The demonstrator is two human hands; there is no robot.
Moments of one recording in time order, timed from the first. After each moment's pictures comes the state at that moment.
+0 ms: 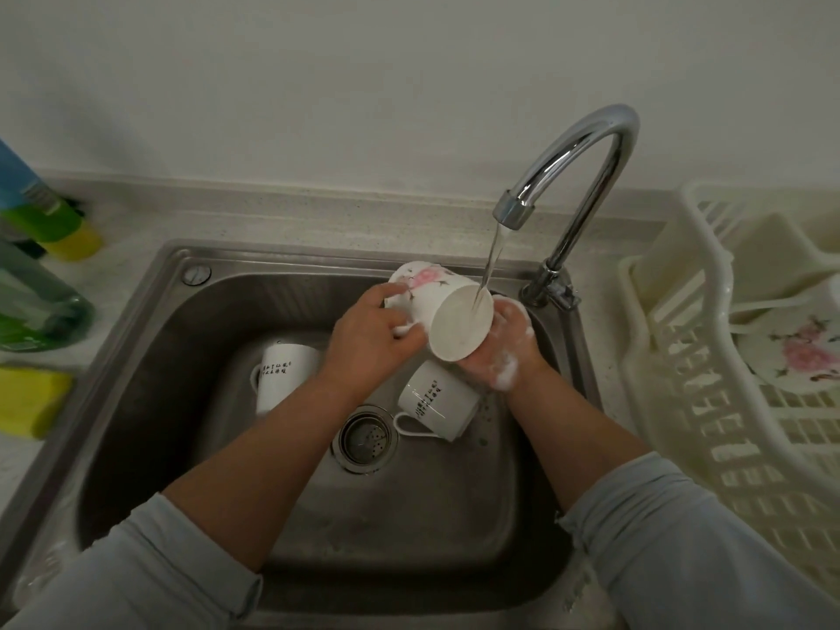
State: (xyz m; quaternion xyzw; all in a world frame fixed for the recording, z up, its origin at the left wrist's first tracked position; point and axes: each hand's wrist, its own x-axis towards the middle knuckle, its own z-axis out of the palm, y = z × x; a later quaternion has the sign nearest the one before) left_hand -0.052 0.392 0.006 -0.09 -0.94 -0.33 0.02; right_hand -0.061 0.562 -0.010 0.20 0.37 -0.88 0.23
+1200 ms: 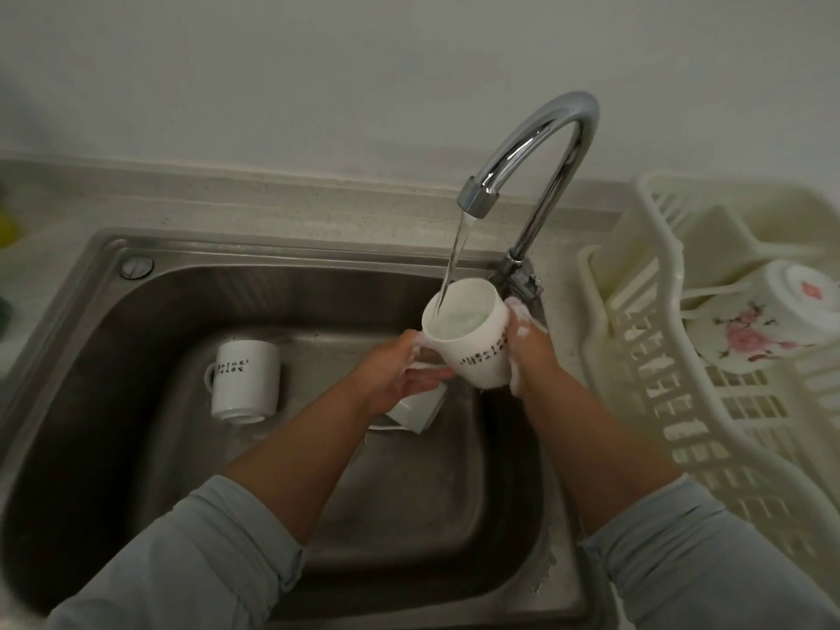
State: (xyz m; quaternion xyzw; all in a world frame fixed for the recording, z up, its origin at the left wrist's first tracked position) left_hand -0.048 0.447 -0.039 0.11 -0.55 -0.74 -0.36; right_hand -0.050 0.609 -0.027 0.39 0.62 -0.68 0.01
